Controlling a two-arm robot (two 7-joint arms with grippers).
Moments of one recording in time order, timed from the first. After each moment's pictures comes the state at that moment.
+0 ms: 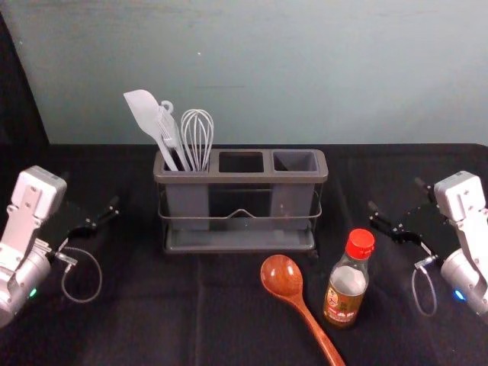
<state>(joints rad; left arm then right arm) -0.20 0.60 0.45 -1.41 -0.25 -0.12 0.03 0.20 0.60 -0.45 -1.41 0.25 -0.12 -0.03</state>
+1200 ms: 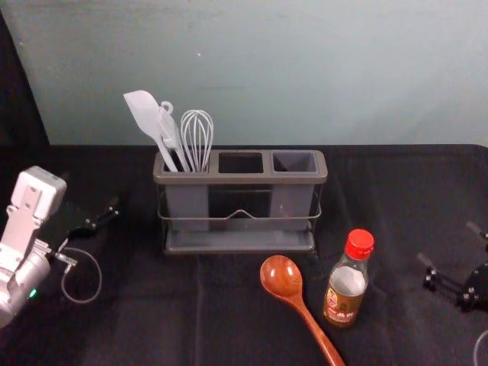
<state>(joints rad) -0.20 0.60 0.45 -1.41 -0.25 -0.12 0.03 -0.38 0.87 -0.12 -1.84 0.51 -0.34 0.13</state>
